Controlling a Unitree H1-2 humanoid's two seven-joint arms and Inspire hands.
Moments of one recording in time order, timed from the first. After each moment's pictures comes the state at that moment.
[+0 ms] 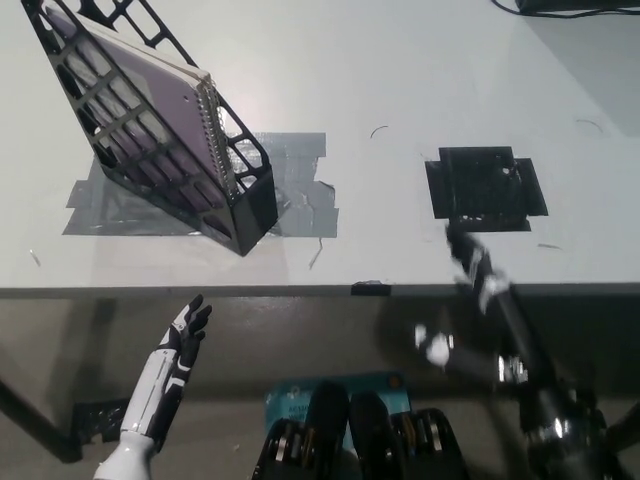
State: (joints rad) left_arm -0.02 0.16 -0.06 0.09 0.13 -0.25 -0.03; right_arm -0.18 -0.04 0.15 -0.20 -0.09 -0.02 0.07
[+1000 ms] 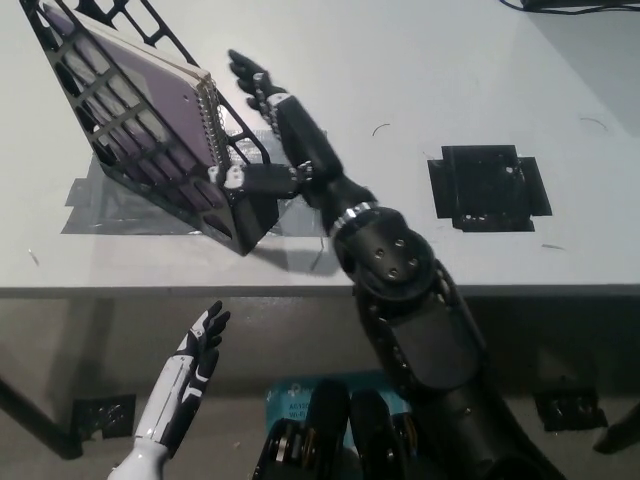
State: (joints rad) left_arm -0.01 0.16 -0.10 0.07 0.15 -0.27 -0.03; right_arm -0.81 0.20 0.16 0.45 -0.09 0.06 0.07
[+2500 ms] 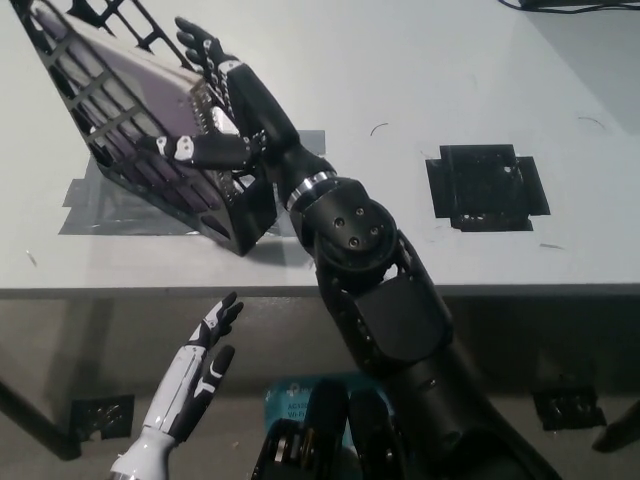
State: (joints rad) left_arm -0.04 0.16 -0.11 0.07 0.20 -0.29 -0.06; right_arm -0.91 0.26 0.13 0.48 -0.07 0.06 0.07
